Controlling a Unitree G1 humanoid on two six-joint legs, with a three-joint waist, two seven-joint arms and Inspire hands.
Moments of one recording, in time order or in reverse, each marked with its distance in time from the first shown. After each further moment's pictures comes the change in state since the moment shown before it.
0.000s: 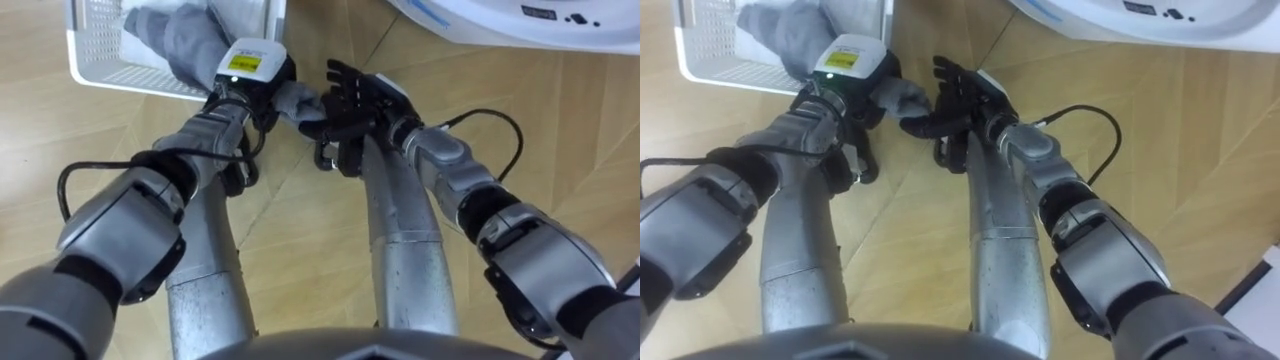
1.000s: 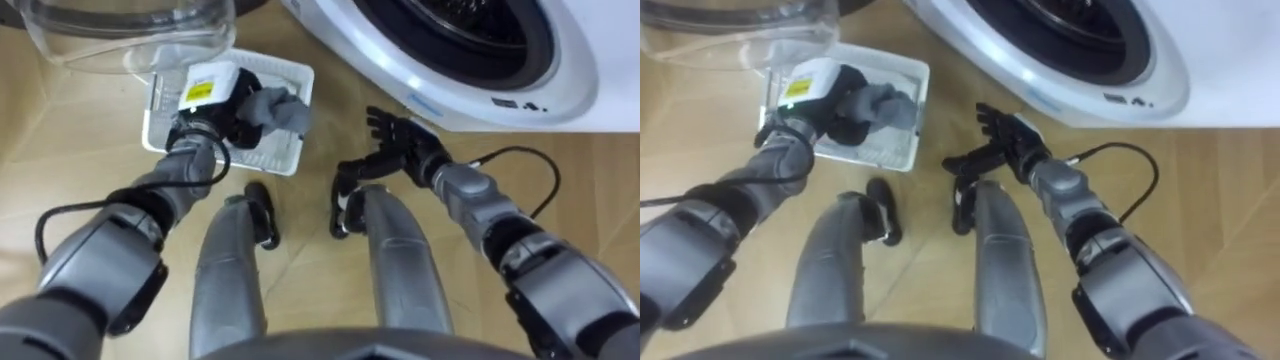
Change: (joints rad) left arm 0.183 0.070 0.137 -0.056 -0.295 -0.089 0.093; right arm 0.123 -0.087 -0.023 0.005 -0.068 0.027 -0.038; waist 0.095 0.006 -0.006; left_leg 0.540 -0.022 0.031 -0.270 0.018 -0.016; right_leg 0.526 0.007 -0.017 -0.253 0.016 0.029
